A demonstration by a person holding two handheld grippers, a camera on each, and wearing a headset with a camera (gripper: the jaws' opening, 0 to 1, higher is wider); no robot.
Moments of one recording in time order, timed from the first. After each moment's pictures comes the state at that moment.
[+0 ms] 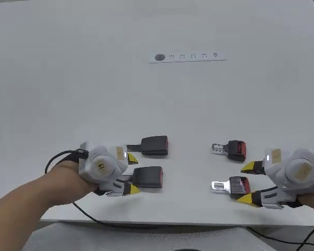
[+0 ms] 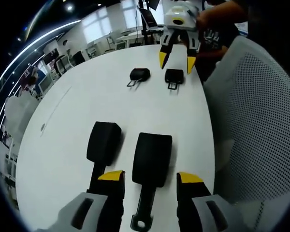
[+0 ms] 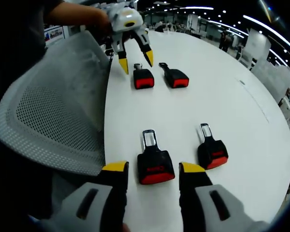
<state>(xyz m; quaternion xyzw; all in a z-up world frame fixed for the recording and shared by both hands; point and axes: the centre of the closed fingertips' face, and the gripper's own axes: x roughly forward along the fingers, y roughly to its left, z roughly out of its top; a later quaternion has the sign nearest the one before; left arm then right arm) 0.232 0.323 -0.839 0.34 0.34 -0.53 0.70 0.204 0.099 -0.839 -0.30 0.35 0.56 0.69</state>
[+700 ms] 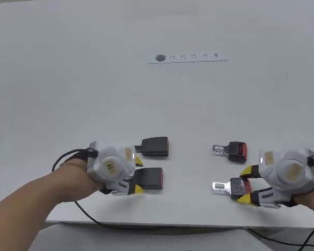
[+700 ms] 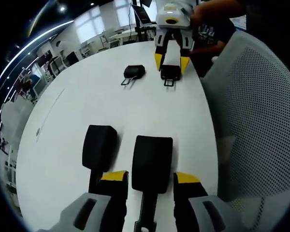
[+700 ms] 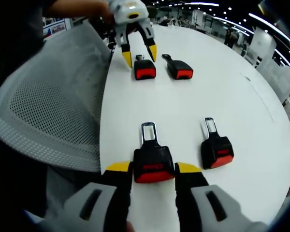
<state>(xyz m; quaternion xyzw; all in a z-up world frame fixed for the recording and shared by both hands) 0.234 0.316 -0.848 0.36 0.34 -0.55 0.68 0.211 0.096 -0.855 -0.32 0.37 0.55 0.68</state>
